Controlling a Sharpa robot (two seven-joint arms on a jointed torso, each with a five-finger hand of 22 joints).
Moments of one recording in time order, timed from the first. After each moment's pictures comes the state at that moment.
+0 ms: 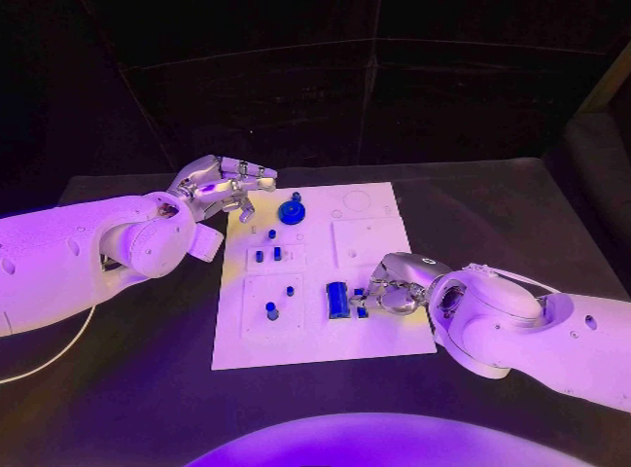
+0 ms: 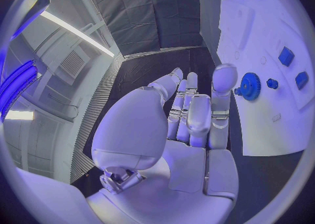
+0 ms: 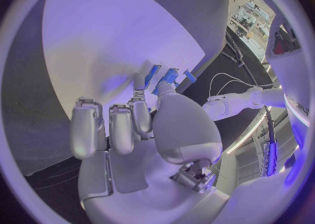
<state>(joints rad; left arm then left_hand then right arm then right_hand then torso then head) 1.29 -0.88 -0.17 1.49 -0.09 -0.20 0.29 1.33 -0.05 0.35 -0.06 0.05 1.03 0.17 0.12 0.10 1.12 0.09 0.29 0.18 1.38 0.01 1.31 1.03 0.13 1.32 0.11 0.79 0.98 1.04 -0.92 -0.09 1.87 -1.49 -0.30 -0.56 1.14 0.03 -0.14 0.29 0.30 1.09 0.05 0.30 0.49 1.43 -0.03 1.30 1.31 1.46 -0.09 1.47 1.31 0.06 1.47 0.02 1.44 1.31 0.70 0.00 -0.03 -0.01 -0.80</state>
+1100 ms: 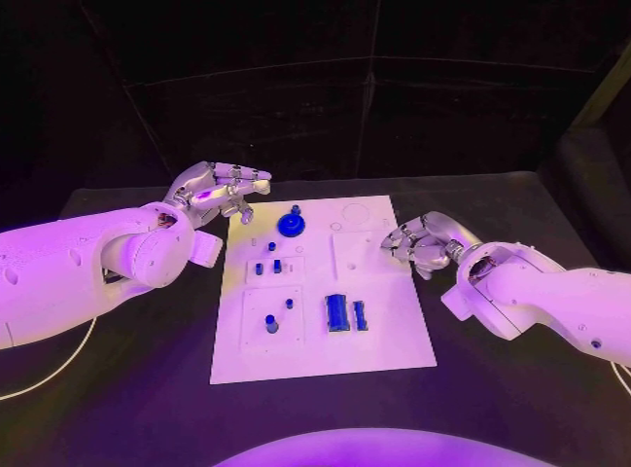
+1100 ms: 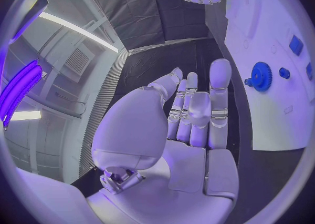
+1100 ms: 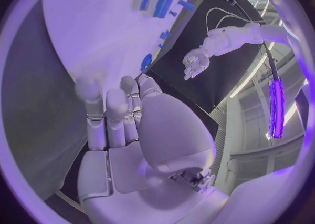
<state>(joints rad) 1.29 -0.88 -0.17 1.47 -0.04 -0.26 0.37 1.33 -0.05 0.34 -0.05 0.05 1.02 0.17 0.13 0.10 1.12 0.09 0.31 0.18 1.32 0.01 1.25 0.92 0.16 1.27 0.11 0.68 0.91 1.12 -0.95 -0.09 1.68 -0.87 -0.56 -0.12 1.47 0.06 -0.09 0.19 0.36 0.93 0.13 0.17 0.43 1.04 0.05 0.63 0.85 1.35 -0.03 0.96 0.91 0.16 1.19 0.07 0.96 0.75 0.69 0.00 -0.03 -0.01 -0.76</state>
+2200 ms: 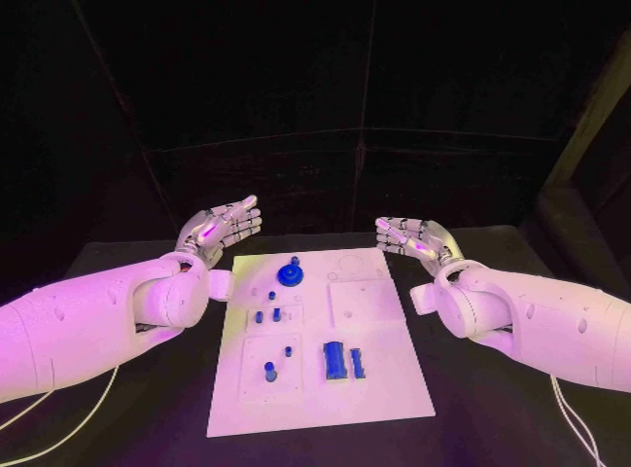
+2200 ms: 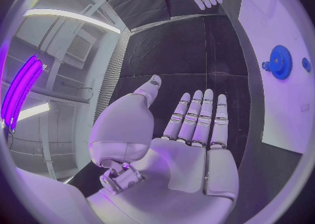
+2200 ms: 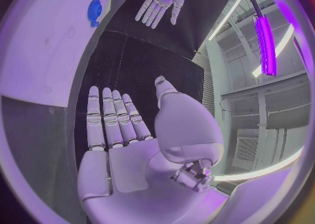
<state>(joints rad) 1.22 -0.78 -0.14 1.35 0.14 -0.39 0.48 0.96 -0.02 0.24 0.00 0.02 0.69 0.11 0.02 0.02 0.74 0.14 0.03 0.02 0.62 0.12 0.19 0.15 0.14 0.50 0.21 0.02 0.29 1.12 -0.73 -0.07 1.32 -0.18 -0.50 0.40 1.11 -0.01 0.02 0.15 0.16 0.68 0.14 0.02 0.11 0.80 0.11 0.02 0.02 0.81 0.07 0.02 0.12 0.15 0.77 0.16 0.07 0.03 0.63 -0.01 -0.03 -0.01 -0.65</state>
